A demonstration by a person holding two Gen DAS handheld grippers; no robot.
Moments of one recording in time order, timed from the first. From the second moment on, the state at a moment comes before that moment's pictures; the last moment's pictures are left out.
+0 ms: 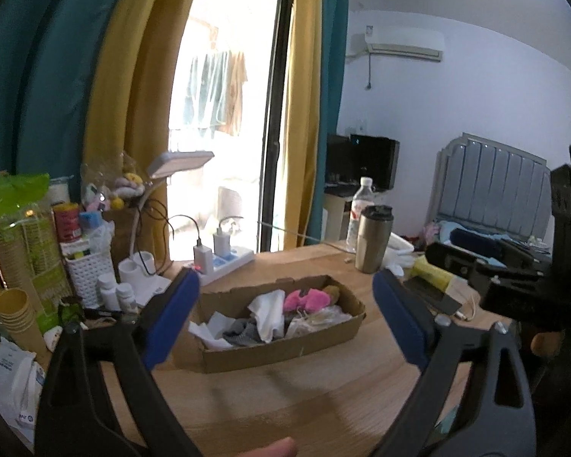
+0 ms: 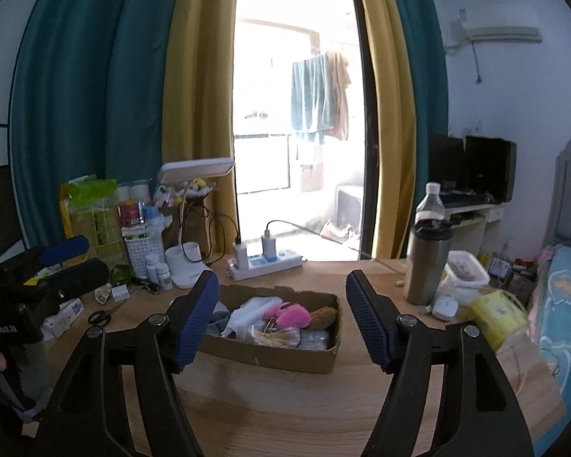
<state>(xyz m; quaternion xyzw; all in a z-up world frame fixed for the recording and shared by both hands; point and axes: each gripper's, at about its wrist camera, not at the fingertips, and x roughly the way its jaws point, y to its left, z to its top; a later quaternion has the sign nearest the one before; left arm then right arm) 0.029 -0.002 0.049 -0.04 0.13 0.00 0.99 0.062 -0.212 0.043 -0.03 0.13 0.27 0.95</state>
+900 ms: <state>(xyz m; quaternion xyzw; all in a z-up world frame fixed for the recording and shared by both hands) -0.003 -0.017 0.066 -0.04 0.10 0.01 0.99 0.019 -0.231 0.057 -0.04 0.11 0.25 0.96</state>
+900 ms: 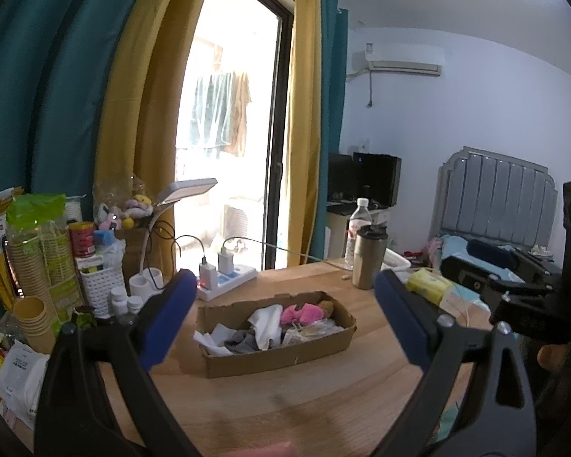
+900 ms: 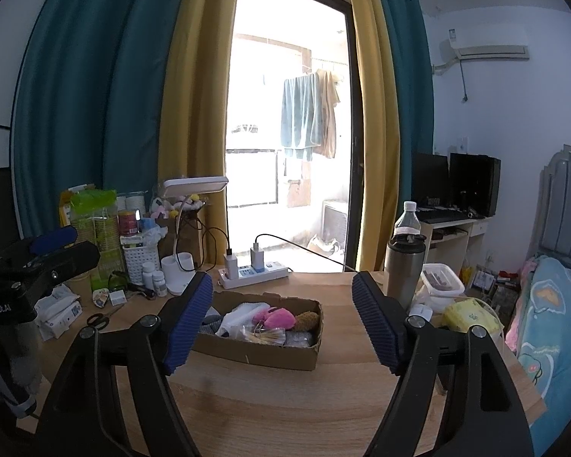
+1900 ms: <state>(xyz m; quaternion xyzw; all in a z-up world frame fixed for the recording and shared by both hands) -0.003 -0.023 0.064 -0.04 0.10 0.00 0.99 0.022 -0.229 0.056 -0.03 0.11 0.25 0.96</state>
